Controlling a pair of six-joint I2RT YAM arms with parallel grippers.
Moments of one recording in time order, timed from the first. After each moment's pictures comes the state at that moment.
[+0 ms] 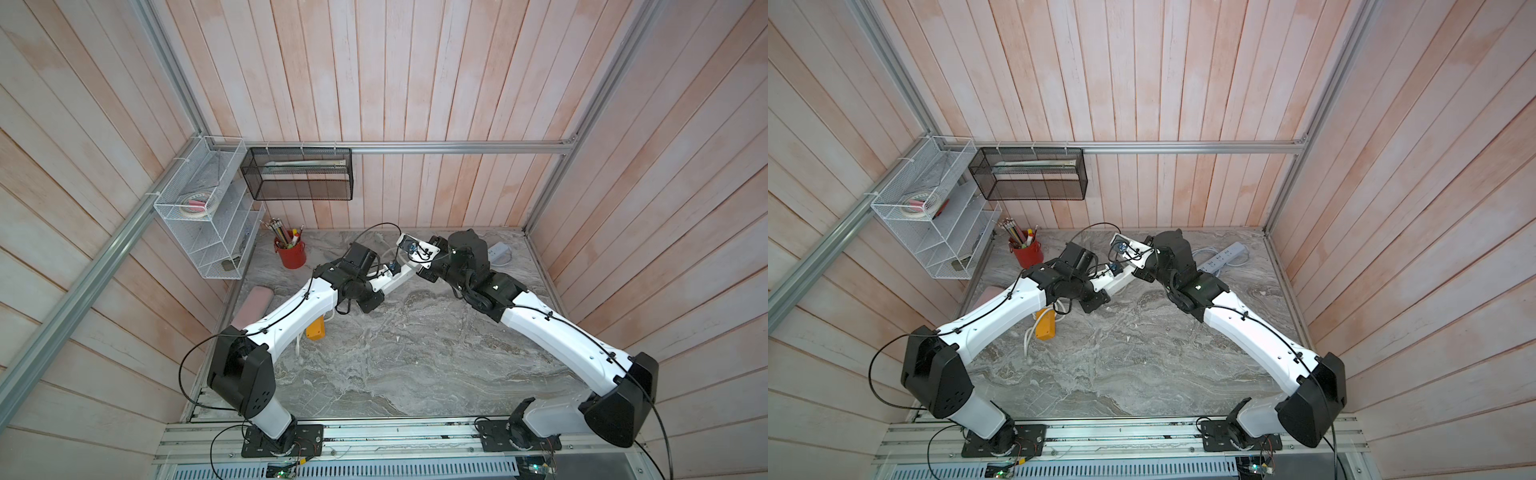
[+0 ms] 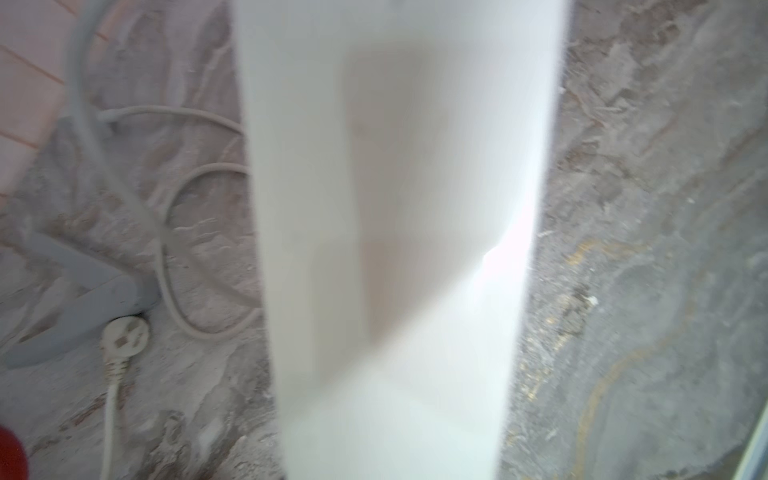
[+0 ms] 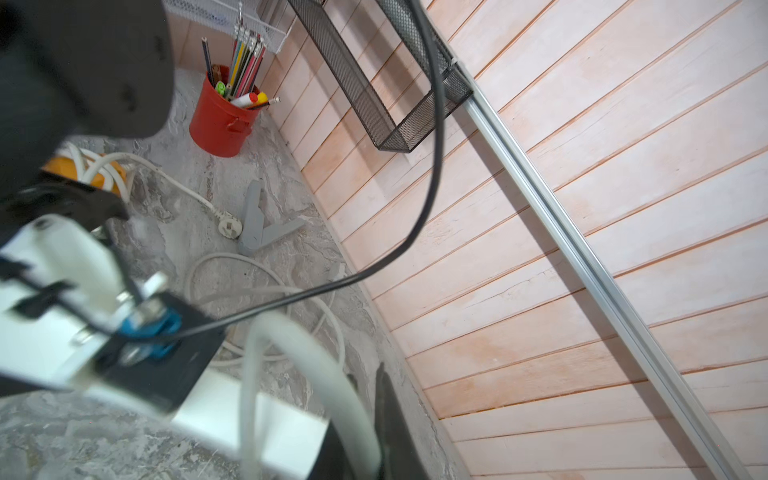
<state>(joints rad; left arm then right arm) -0.60 1.62 1.36 -0.78 0.21 0.46 0.70 1.43 1.37 -0.26 0.10 -0.73</state>
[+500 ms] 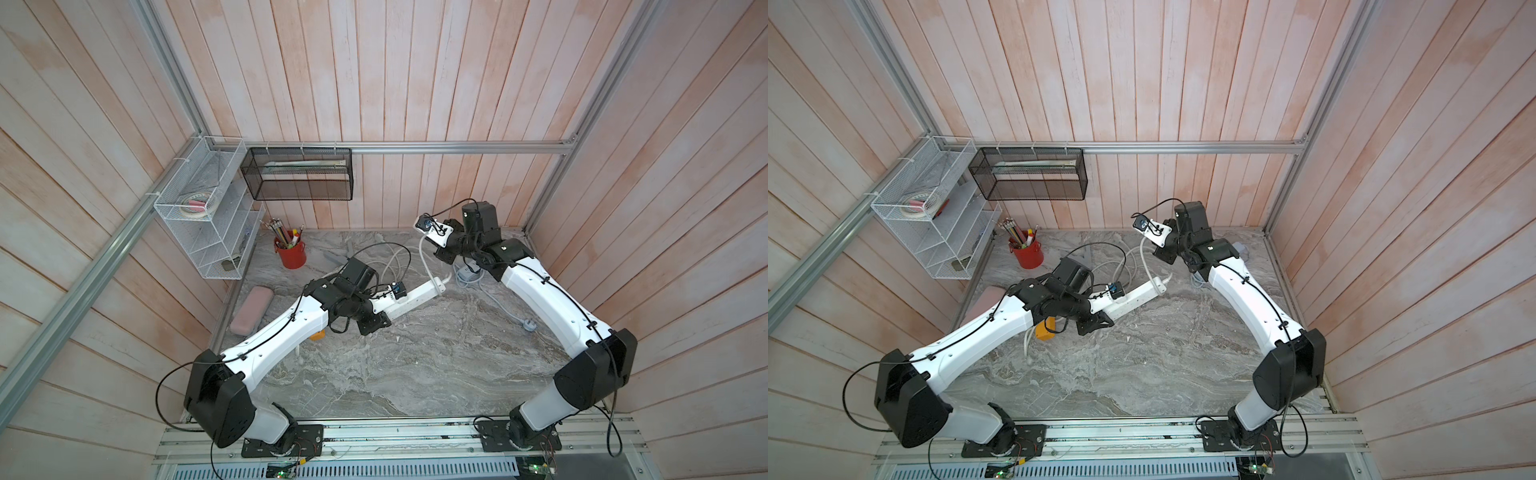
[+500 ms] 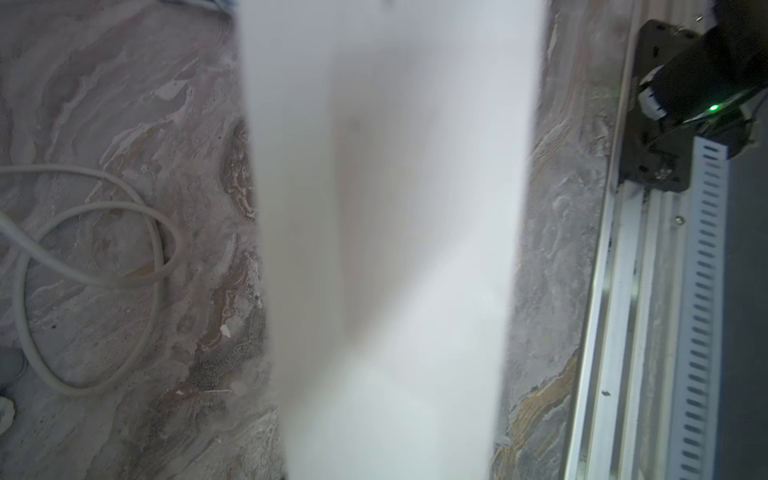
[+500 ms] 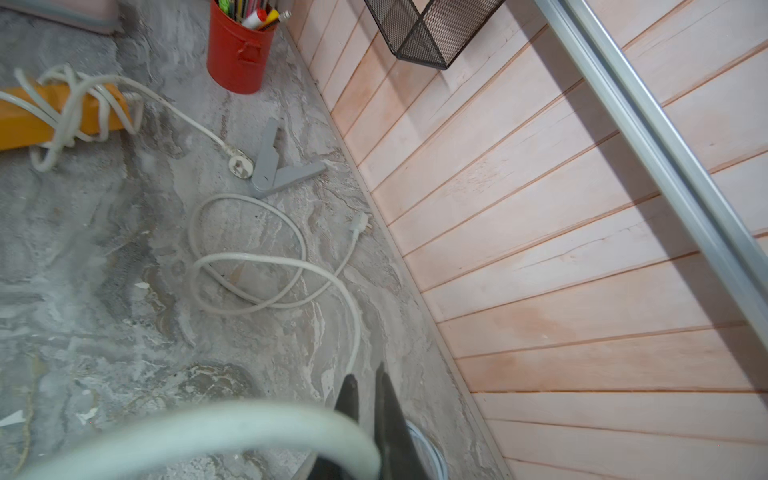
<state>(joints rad) -0.66 1.42 1.24 -0.78 0.43 0.53 0.43 1.61 1.59 -0.50 -0.30 -0.72</state>
